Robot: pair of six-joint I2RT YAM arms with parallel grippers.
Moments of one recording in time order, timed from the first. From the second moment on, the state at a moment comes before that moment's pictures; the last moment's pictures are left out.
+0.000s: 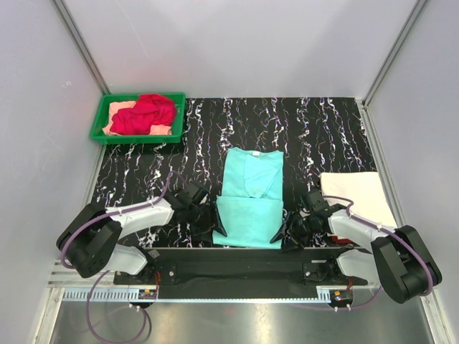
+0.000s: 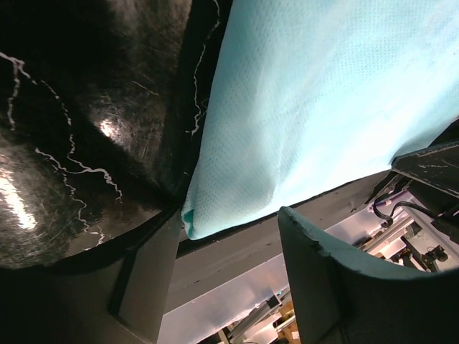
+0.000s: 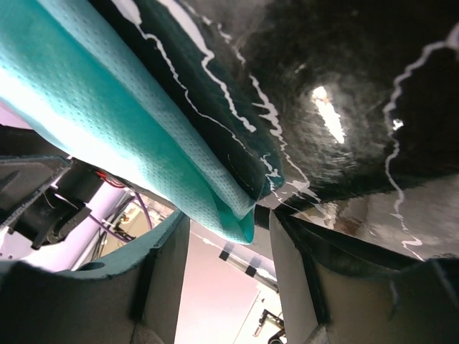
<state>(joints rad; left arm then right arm) -0.72 1.36 0.56 -0.38 0.40 -1.03 0.41 1.18 0.33 -0.43 -0.60 1.01</state>
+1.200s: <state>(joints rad) -0.74 1.38 0.54 -0.33 0.42 -1.02 0.41 1.15 0.38 -0.52 -0.49 0.96</state>
